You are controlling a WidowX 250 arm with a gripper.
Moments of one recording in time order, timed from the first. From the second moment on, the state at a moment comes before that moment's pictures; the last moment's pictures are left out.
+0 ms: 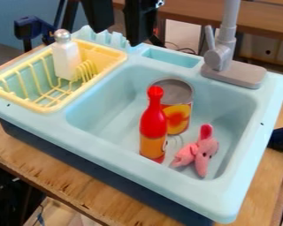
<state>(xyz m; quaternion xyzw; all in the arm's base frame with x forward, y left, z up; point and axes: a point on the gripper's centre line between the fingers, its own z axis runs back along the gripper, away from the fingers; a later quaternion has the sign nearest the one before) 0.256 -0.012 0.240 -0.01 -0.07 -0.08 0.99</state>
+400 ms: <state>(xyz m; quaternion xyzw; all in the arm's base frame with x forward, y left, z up) 0.259 0.016 0.233 -0.01 -0.05 -0.06 1.00</state>
